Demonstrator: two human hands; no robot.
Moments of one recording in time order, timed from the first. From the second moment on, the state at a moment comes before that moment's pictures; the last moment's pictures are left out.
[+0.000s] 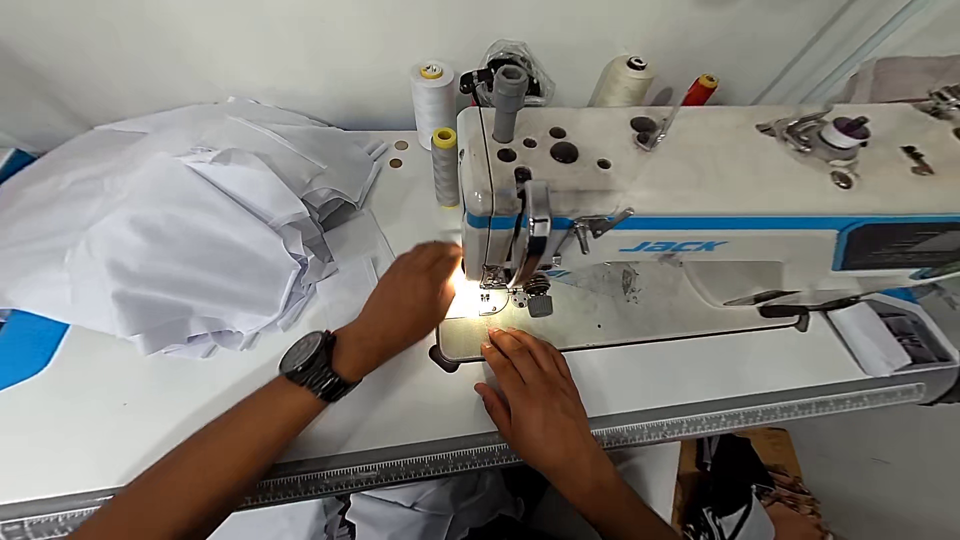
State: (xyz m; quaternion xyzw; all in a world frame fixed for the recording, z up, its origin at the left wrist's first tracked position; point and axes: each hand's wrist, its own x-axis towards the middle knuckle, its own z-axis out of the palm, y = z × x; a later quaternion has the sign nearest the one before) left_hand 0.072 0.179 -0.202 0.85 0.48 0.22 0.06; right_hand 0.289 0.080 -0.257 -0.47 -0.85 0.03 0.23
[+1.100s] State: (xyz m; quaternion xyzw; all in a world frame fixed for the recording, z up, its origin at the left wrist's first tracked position) left_hand 0.125 0.087 -0.183 0.98 0.11 0.08 -0.15; right_hand 0.355 0.048 -0.247 -0.40 -0.75 0.23 0.46
